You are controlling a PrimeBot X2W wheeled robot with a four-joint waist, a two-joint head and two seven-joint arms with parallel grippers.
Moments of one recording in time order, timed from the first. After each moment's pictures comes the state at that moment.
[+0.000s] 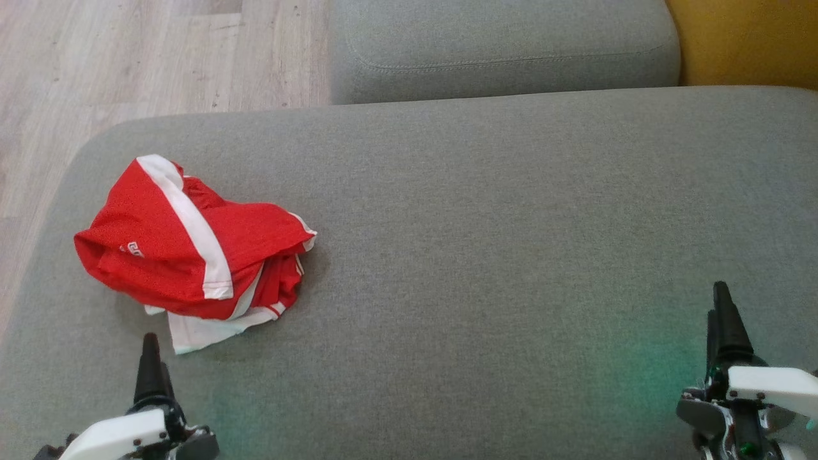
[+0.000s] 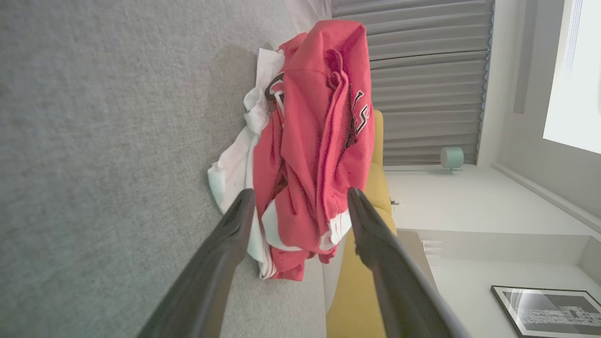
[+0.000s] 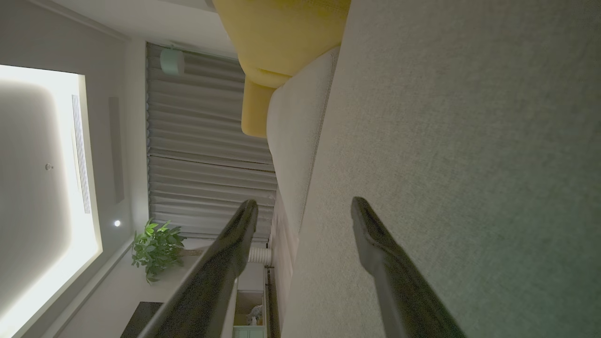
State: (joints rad) left arm 0.00 0.04 0.07 0.30 -1.55 -0.12 0.04; right arm -0.01 -0.04 -0.12 0.30 1.41 0.12 0.04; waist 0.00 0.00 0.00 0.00
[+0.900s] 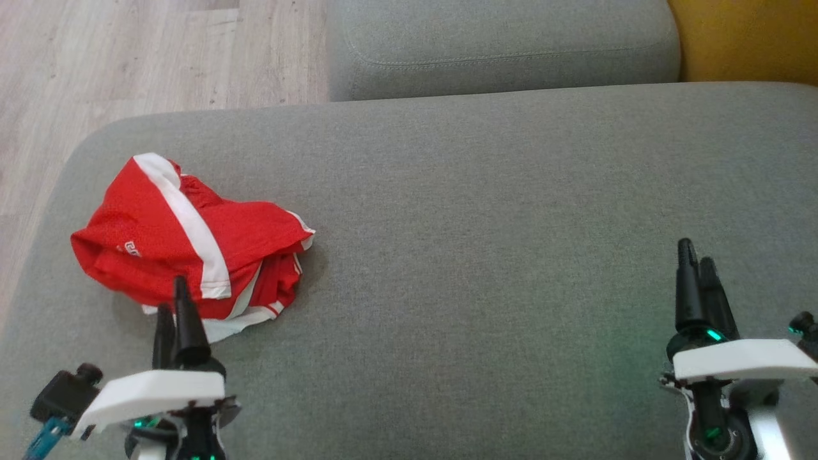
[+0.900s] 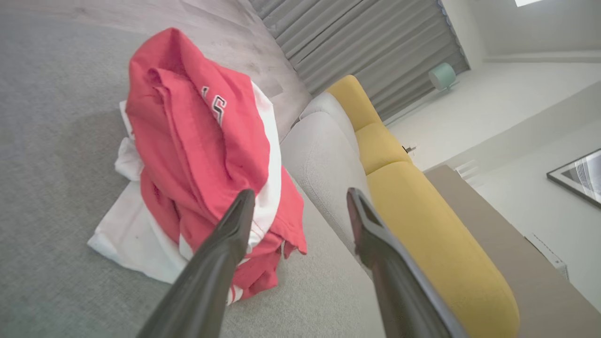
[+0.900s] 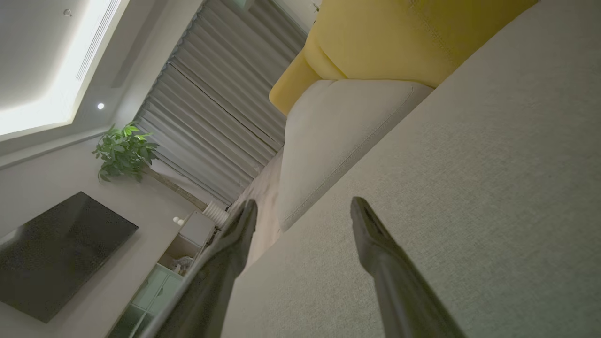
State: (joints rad) left arm 0.00 0.04 -0.04 0.08 -1.04 0.02 -0.04; right arm -0.01 -0.04 -0.03 0.14 0.87 0.12 -0.04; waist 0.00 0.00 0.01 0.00
